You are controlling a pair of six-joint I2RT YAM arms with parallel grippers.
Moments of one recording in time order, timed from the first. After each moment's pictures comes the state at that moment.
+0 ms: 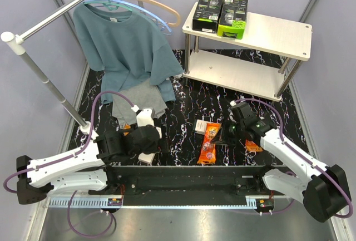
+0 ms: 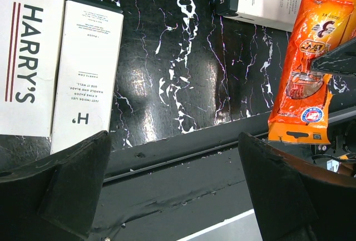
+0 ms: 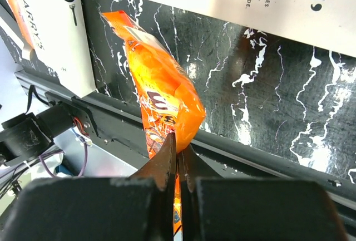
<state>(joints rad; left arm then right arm) -1.18 0.90 0.85 -0.85 -0.45 -1.00 0.50 1.04 0.65 -0.58 -0.36 0.81</state>
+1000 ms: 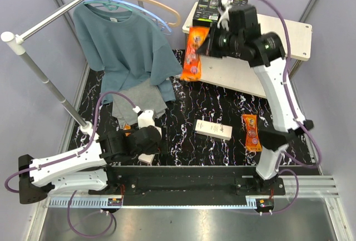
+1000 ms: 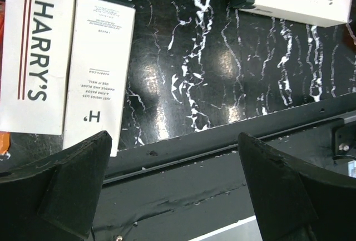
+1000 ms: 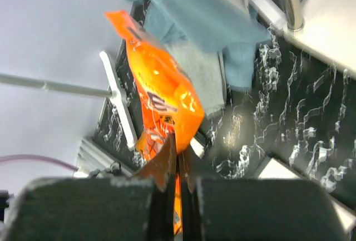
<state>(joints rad) -1.18 0.91 0.84 -0.86 -0.45 -0.98 0.50 1.76 2.34 -1.10 -0.23 0.54</state>
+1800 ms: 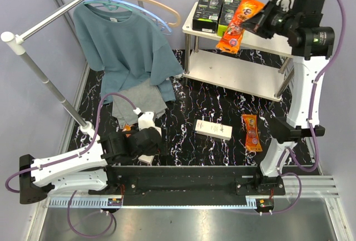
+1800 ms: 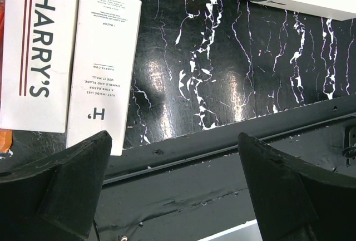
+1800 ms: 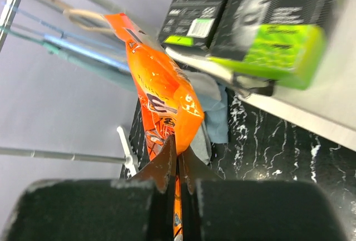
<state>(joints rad) -1.18 0.91 0.80 -0.85 -0.44 -0.98 0.07 1.88 2.73 -1.17 -0.46 0.57</state>
